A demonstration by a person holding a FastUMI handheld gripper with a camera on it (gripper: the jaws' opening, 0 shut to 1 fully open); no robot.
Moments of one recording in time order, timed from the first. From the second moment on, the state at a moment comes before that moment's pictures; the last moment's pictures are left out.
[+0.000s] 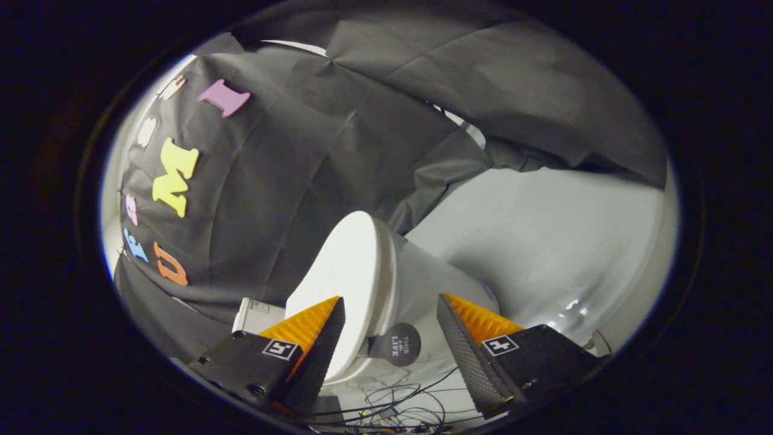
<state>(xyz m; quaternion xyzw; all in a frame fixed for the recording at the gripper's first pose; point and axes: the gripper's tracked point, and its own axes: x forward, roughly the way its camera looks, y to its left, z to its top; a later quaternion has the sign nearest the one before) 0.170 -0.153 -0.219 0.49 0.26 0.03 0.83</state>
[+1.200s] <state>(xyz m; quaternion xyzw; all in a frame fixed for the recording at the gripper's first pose) 0.163 -0.126 -0.229 0.62 0.28 0.15 0.72</state>
